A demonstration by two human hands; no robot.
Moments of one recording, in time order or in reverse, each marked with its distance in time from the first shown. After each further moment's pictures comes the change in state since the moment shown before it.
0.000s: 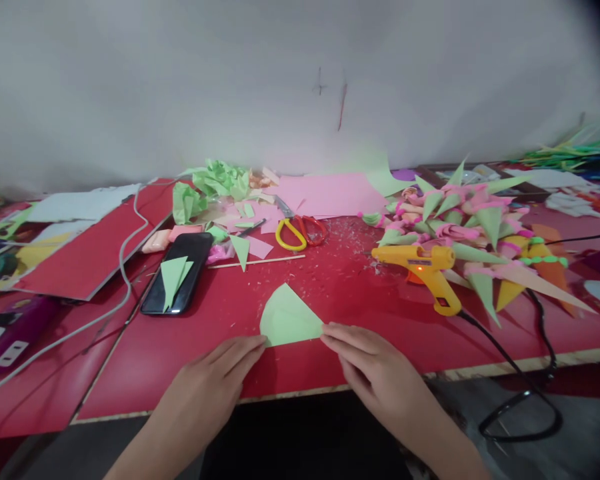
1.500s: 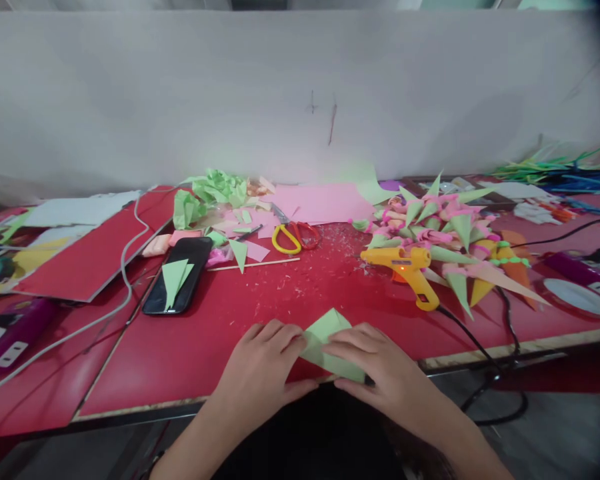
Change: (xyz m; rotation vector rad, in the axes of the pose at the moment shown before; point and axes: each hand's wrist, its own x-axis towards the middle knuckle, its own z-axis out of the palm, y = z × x) left_hand 0.051 0.039 -0.007 -0.284 0.020 -0.047; right_hand -0.007 0.004 -0.023 0.049 -0.269 -0.006
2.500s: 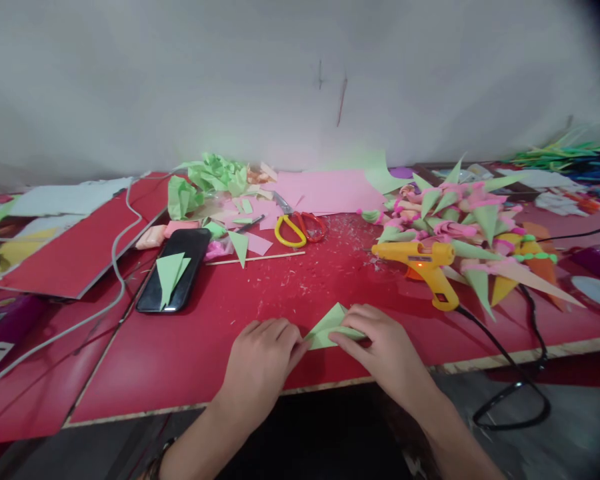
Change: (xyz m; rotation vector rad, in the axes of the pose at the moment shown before) left_hand 0.008 -0.007 0.013 0.098 0.163 -0.111; right_hand 0.031 0.004 0.014 0.072 0.300 0.219
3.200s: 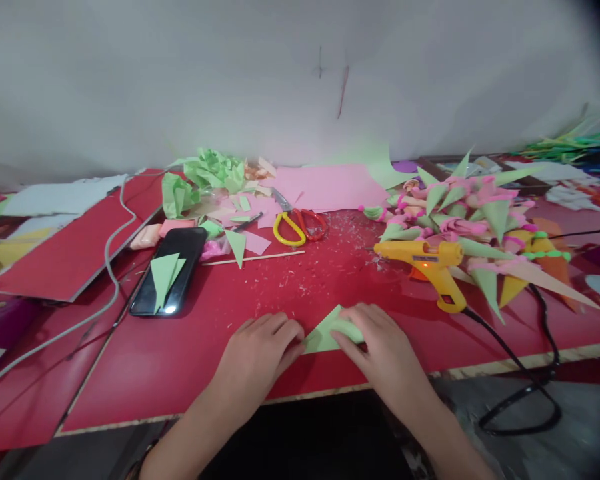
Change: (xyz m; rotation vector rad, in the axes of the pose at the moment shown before) left_hand 0.009 -0.015 -0.002 -0.157 -0.251 -0.005; right_hand -0.001 0.005 0.008 -0.187 0.058 0.008
